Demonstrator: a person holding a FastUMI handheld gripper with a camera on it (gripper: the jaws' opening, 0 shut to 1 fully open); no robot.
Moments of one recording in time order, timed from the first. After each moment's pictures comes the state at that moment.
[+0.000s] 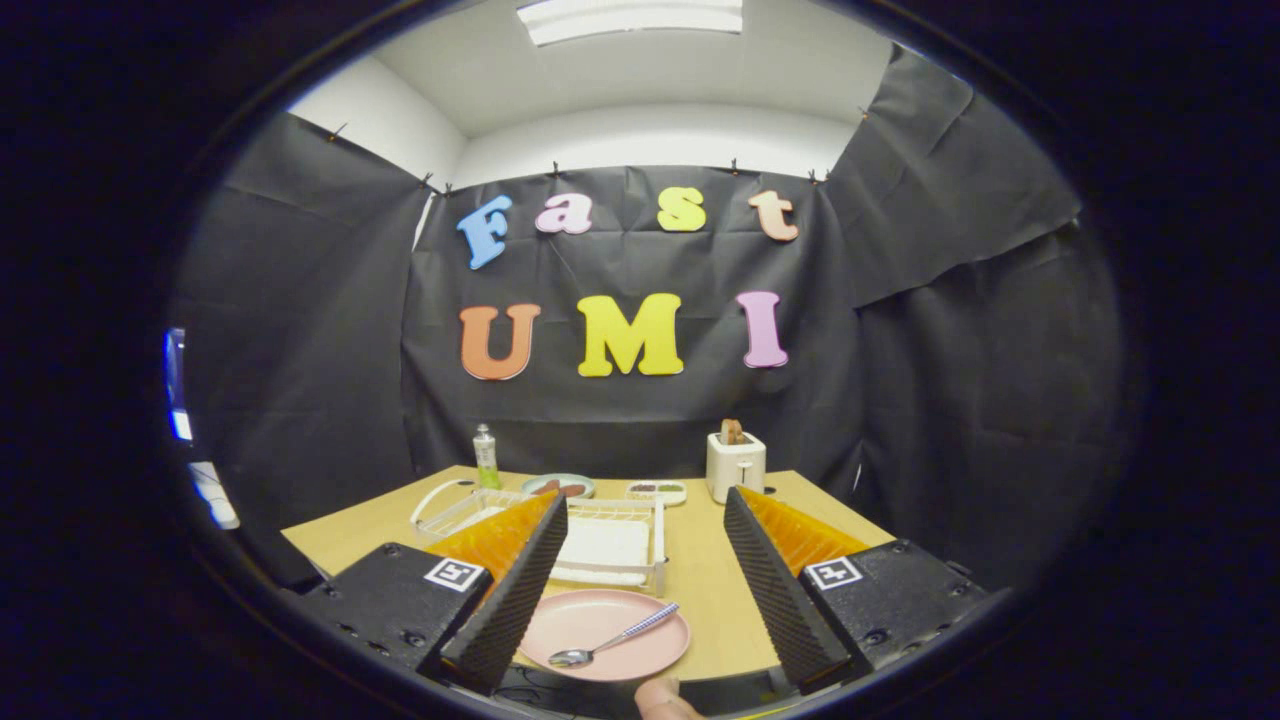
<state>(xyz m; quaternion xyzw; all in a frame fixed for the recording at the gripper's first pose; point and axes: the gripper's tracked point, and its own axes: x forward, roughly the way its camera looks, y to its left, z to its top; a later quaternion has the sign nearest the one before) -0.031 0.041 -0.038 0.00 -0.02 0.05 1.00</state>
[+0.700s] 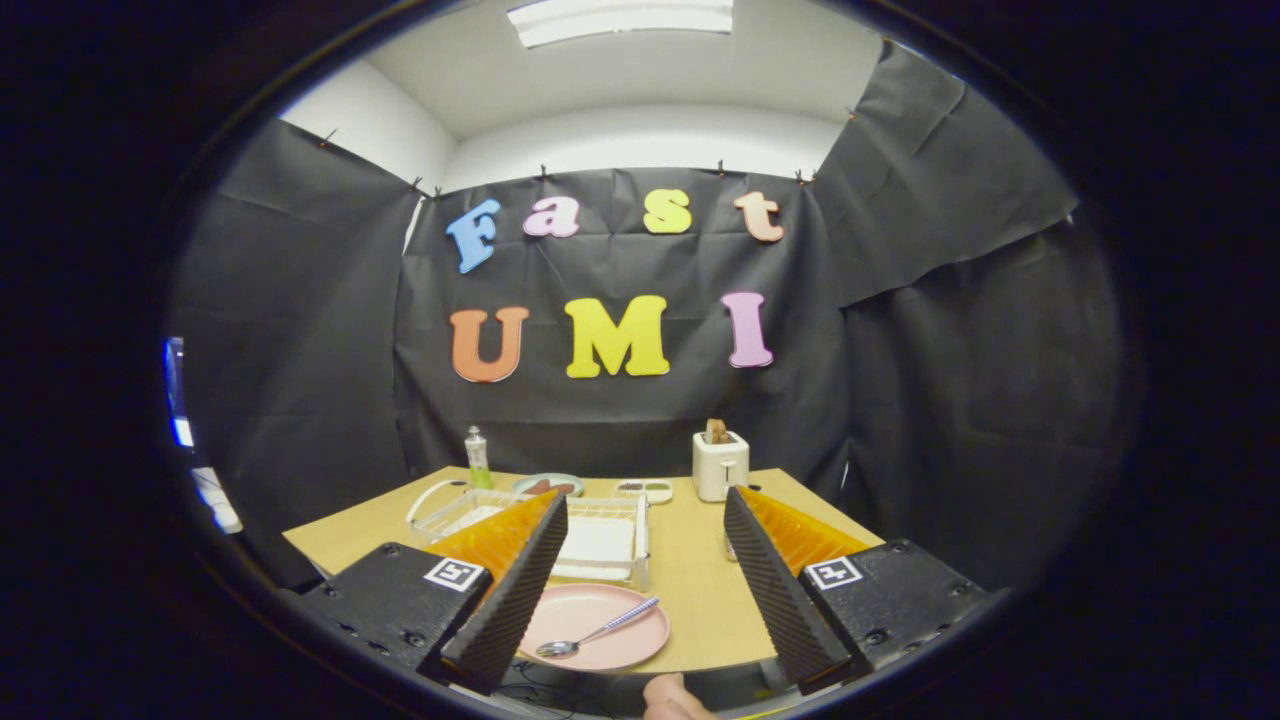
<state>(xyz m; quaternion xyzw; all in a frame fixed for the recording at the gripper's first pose) -0.040 0.014 -0.035 0.01 -0.02 0.03 1.00</state>
